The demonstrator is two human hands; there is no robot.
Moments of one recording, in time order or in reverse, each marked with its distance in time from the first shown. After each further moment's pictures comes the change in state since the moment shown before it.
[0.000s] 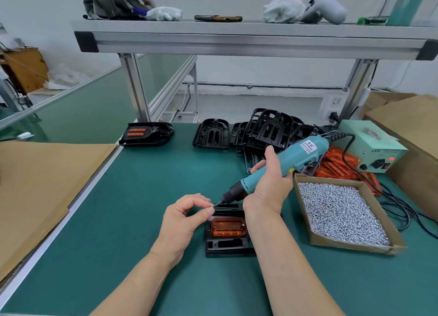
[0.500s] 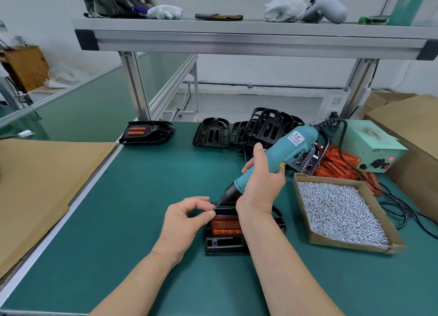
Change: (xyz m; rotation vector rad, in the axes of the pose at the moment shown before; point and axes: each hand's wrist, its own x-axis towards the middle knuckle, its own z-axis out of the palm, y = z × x) left_hand 0.000 -0.008 -0.001 0.120 -0.010 -0.018; right_hand -0.009 0.007 0.005 -0.039 -0.094 -0.088
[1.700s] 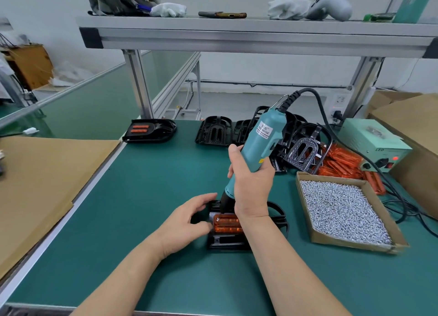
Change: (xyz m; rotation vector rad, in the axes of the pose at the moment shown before) left_hand 0.001 0.014 -0.023 0.440 -0.409 -0.076; right_hand -0.018 0.000 0.001 -0.165 -0.363 -0.176
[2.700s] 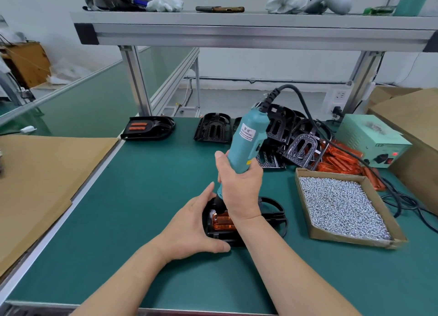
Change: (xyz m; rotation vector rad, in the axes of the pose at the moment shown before) left_hand 0.004 0.006 0.014 0.202 0.008 0.133; right_hand -0.010 0.013 0.002 -0.081 -0.064 0.033
